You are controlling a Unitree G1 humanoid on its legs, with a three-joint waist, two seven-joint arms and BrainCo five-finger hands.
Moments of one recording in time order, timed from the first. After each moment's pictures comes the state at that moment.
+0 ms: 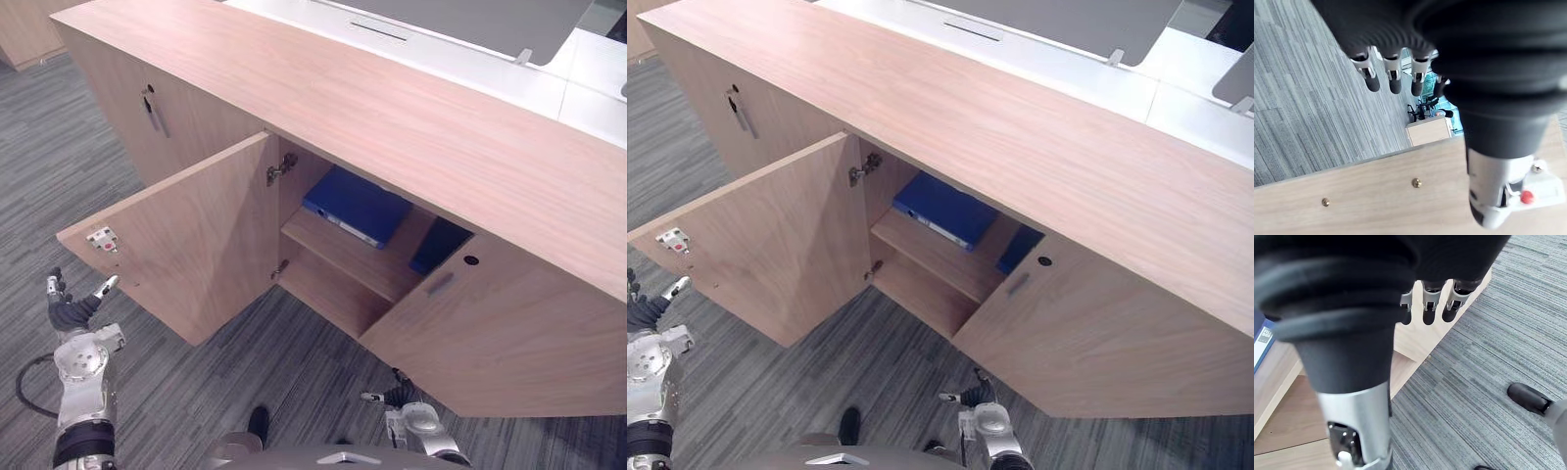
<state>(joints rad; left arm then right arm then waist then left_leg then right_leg) -0.02 0.37 0.38 0.41 -0.17 -0.15 0.32 -0.01 -0.09 -0.04 0.92 -0.09 -0.04 -0.14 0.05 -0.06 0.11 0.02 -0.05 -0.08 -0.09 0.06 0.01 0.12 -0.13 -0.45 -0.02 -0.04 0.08</state>
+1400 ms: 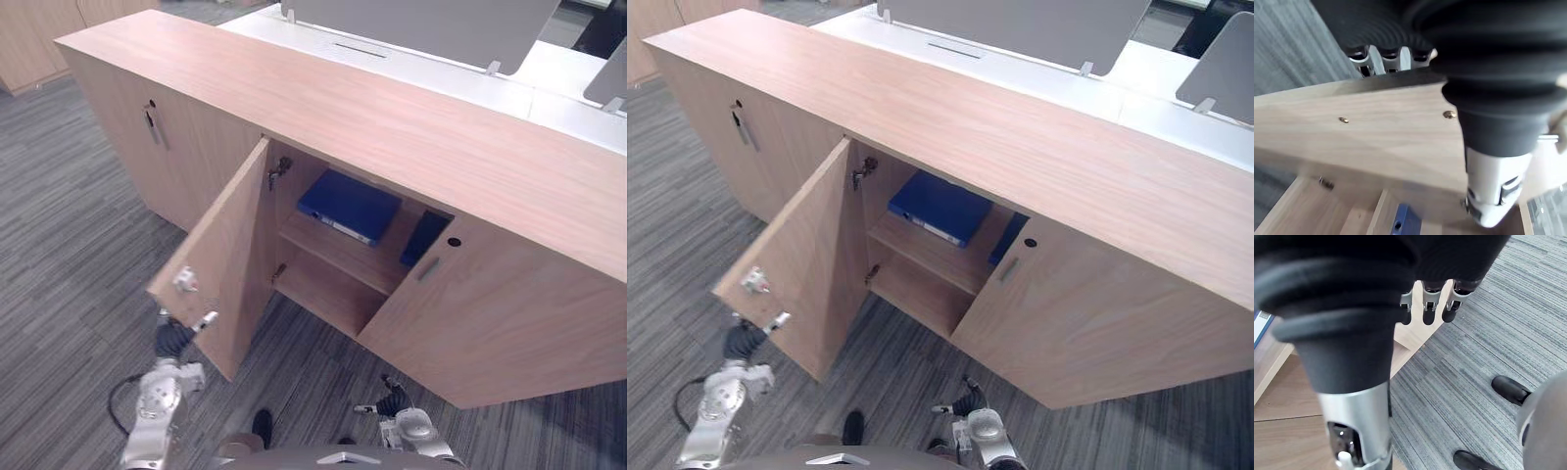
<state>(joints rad) 0.24 0.17 -0.08 0.21 -0.21 -0.15 0.16 0.02 -0.08 0.02 0.92 -0.16 -0.02 -0.11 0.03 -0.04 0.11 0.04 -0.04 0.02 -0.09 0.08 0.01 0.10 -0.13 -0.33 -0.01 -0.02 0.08</state>
